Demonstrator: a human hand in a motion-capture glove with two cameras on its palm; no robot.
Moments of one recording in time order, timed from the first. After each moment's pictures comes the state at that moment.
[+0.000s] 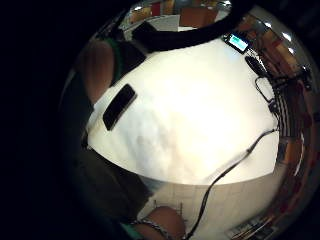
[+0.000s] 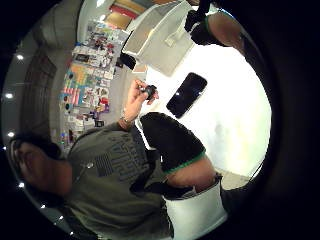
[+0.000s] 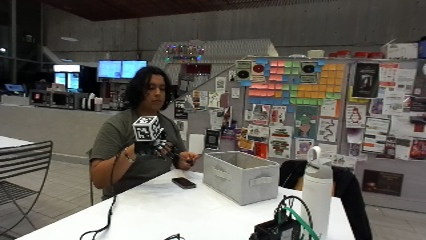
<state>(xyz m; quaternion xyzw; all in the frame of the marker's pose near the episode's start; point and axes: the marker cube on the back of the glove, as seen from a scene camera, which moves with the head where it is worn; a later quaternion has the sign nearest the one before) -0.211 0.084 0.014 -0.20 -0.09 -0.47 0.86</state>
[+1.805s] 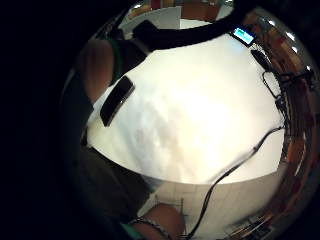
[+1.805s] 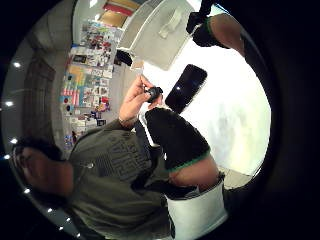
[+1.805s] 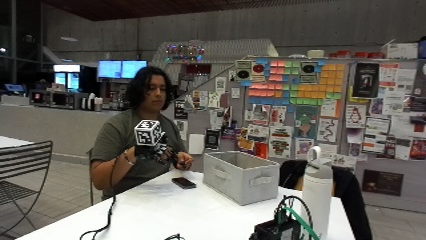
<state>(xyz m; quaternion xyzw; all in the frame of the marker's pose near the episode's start) -0.208 0.090 0.031 -0.23 -0.08 -0.46 0.86</state>
